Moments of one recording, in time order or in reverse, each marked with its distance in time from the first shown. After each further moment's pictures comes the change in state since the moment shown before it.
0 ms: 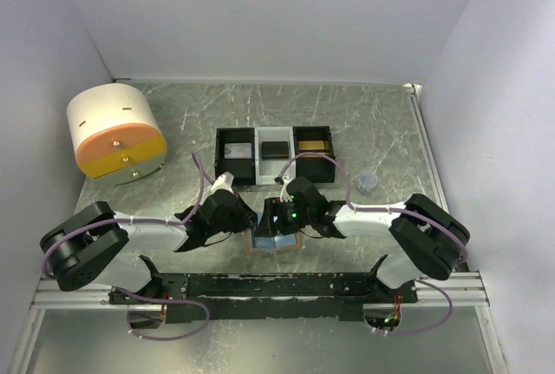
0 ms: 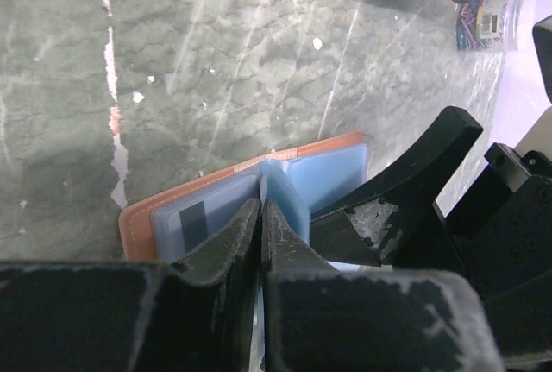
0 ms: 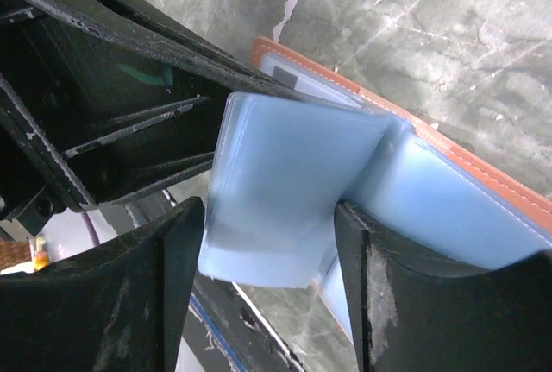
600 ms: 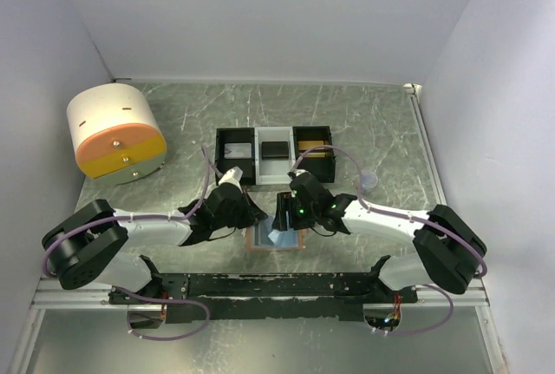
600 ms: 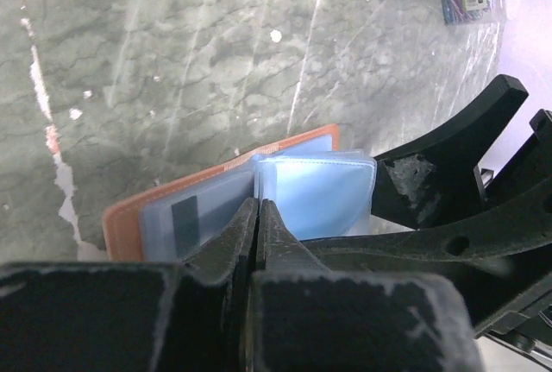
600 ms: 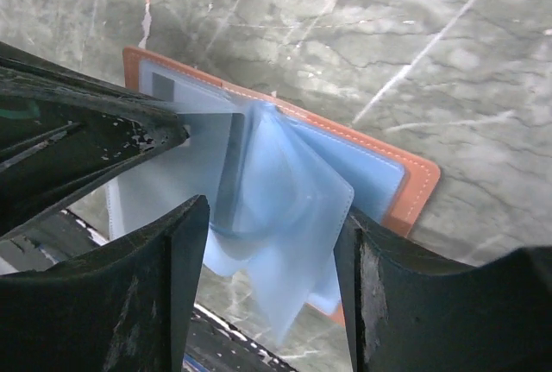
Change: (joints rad) left arm 0.000 0.012 0.068 -0.044 0.059 0.061; right arm -0.026 -0.116 0.075 -0.361 0.238 -0.053
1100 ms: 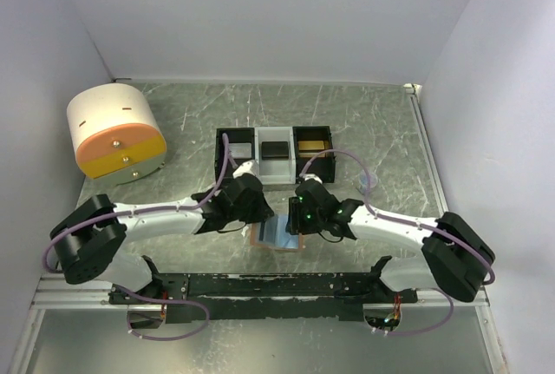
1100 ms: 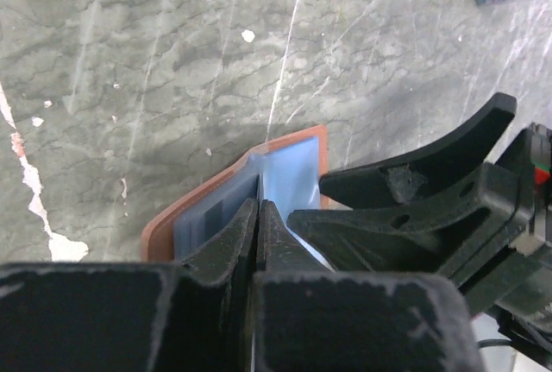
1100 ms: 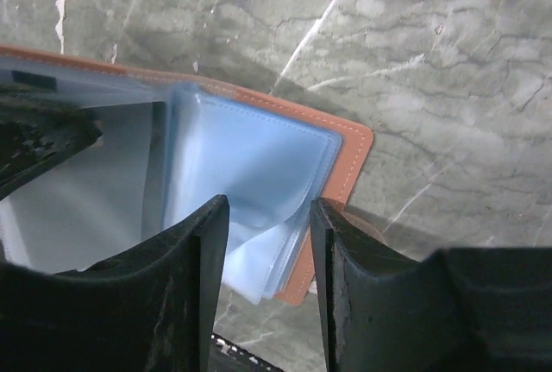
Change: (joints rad) left arm -0.064 0.024 0.241 -0.340 -0.081 0.061; right arm -0.002 -0.072 -0.048 -0.096 0.114 -0.003
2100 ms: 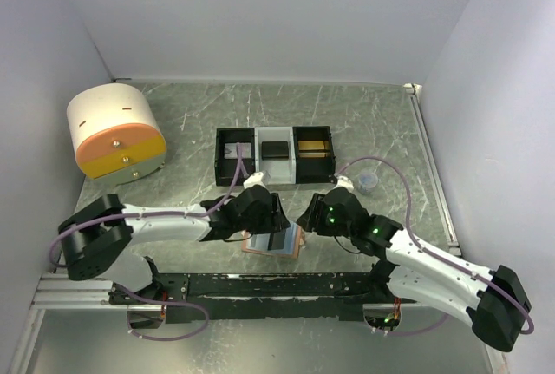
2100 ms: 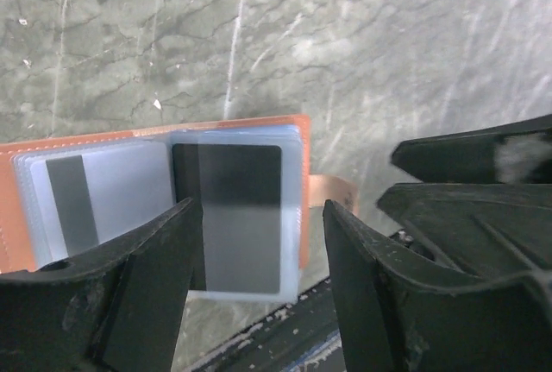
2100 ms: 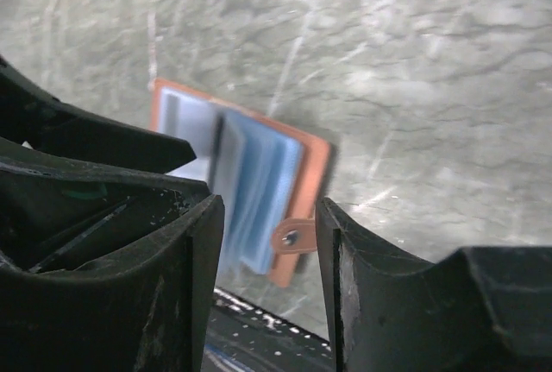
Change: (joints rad) left arm -0.117 0.092 0.054 -0.018 -0.018 -0.008; right arm -0.026 -0.455 -0.129 -0.121 0.124 0.200
